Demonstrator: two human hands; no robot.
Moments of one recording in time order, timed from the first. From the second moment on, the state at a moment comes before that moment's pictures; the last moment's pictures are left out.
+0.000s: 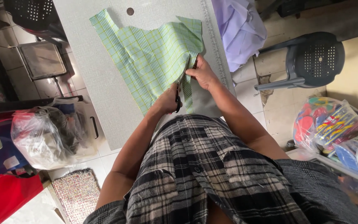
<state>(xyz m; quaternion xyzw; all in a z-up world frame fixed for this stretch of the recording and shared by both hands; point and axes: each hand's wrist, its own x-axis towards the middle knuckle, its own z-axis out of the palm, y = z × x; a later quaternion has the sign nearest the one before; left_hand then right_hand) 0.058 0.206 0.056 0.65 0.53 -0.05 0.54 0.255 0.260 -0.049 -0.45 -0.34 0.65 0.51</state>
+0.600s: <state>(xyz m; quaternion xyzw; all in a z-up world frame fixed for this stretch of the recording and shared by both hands) 0.054 0.209 0.038 0.67 0.53 -0.01 0.51 0.261 0.299 0.002 -0.46 -0.31 0.66 0.50</state>
